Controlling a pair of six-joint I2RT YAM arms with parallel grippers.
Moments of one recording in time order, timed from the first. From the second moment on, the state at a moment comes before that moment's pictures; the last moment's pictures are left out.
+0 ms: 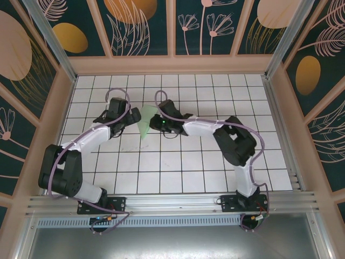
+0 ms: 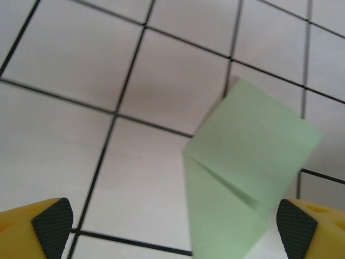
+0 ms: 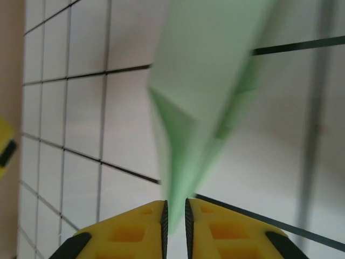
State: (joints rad) left arm -0.28 1.48 0.87 -0.23 -0.14 -0.61; right arm 0.82 2.05 1.38 -0.06 -0.19 0.90
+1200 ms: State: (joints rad) left arm -0.21 1.39 0.69 -0.01 0.15 -0.65; right arm 0.78 1.95 1.28 -0.34 -0.28 0.17
